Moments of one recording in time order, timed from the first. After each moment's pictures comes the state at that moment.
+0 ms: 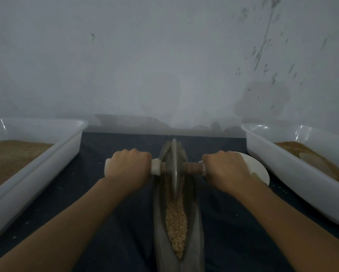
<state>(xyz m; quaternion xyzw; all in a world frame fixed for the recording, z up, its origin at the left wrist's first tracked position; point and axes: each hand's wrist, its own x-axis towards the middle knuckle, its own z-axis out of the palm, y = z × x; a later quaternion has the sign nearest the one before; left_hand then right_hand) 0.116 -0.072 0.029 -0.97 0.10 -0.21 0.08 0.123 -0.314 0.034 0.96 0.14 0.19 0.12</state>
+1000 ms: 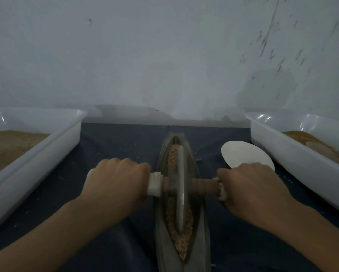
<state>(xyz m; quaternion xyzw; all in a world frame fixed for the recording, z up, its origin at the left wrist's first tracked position) 0.055 -0.056 0.018 -0.95 0.15 -0.23 0.14 0.048 -0.327 0.030 0.96 0.17 0.17 0.14</state>
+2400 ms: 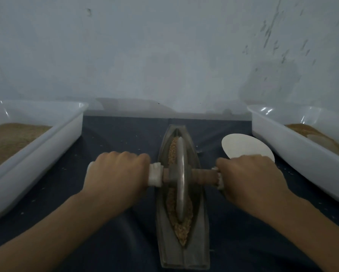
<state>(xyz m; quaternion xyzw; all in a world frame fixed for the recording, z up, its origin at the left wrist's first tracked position) 0.044 -0.057 0.021 -0.94 0.17 -0.26 0.13 0.043 -0.328 0.025 0.93 0.21 0.25 0.14</state>
